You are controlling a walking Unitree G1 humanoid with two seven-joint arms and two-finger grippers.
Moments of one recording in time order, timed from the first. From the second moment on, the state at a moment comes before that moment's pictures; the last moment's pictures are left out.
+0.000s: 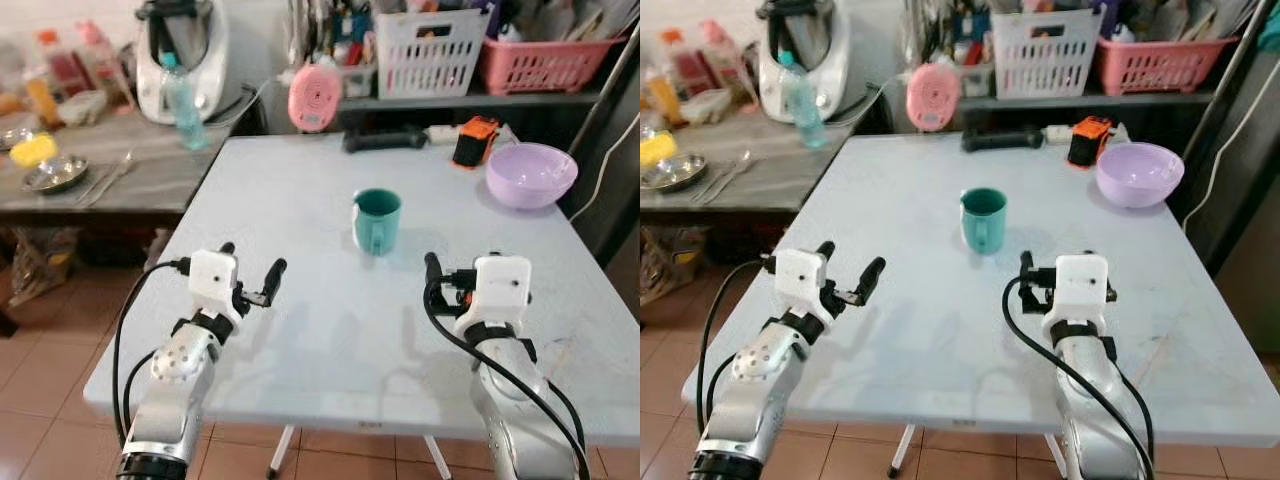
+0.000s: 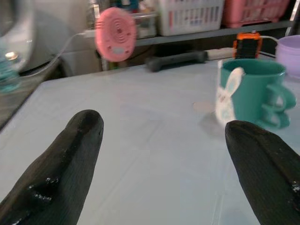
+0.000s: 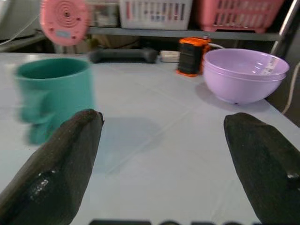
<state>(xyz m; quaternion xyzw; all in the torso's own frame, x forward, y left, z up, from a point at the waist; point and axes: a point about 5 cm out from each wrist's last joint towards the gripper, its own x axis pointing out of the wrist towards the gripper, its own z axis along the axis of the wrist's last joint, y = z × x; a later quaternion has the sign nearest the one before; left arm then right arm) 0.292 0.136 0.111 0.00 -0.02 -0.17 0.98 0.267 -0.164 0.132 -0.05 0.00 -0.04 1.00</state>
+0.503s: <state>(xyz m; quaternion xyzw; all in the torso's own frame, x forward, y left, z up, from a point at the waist) 0.278 0.137 0.101 0.02 0.00 -0.21 0.98 0.265 -0.142 0.129 -0.02 0.00 -0.01 1.00</state>
